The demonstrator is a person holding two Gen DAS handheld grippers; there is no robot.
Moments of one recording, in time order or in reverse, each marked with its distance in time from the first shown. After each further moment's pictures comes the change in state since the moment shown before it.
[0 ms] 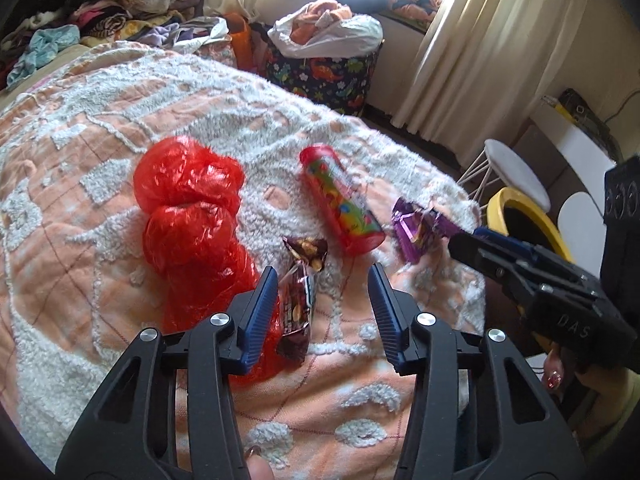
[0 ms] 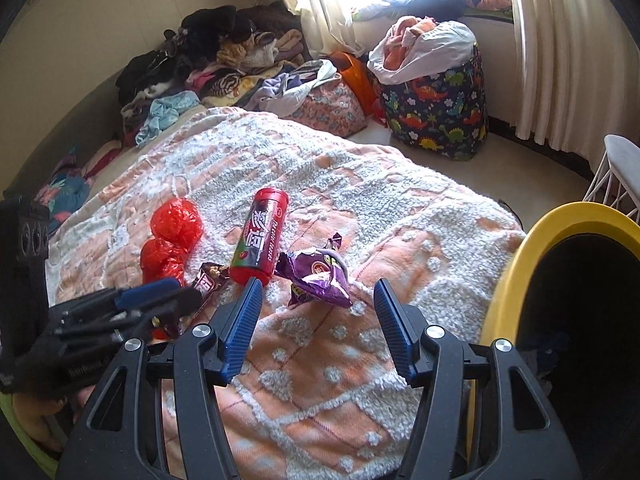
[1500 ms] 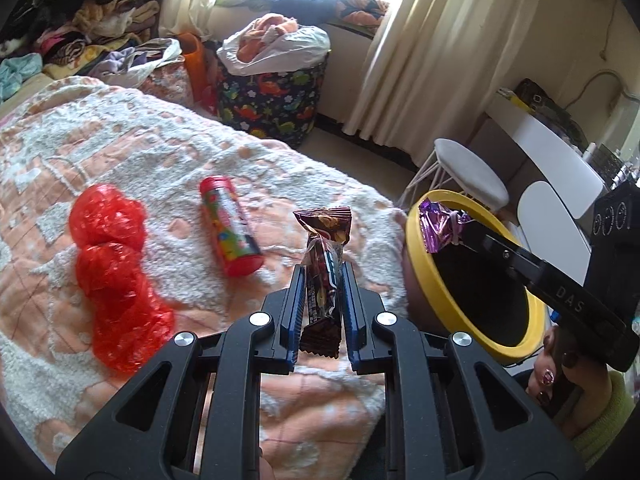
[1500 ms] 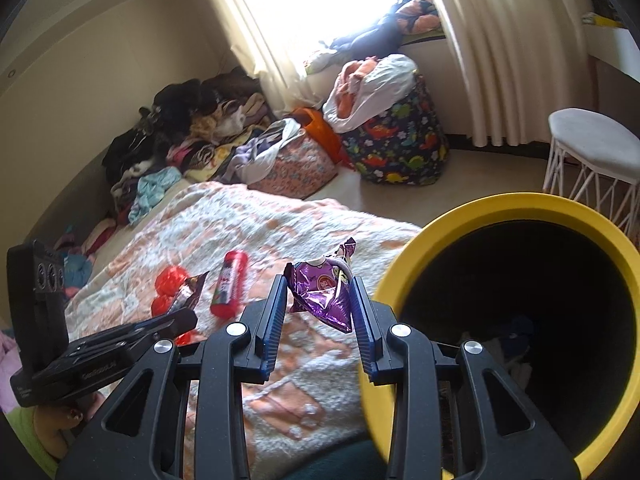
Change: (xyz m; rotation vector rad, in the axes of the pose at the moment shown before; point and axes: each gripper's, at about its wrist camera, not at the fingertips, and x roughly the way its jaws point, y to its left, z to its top) left arm -0.023 -0.071 0.009 0.090 -0.053 -0.127; right arm -0.092 -0.066 -0.020 0.196 -0.217 -0.018
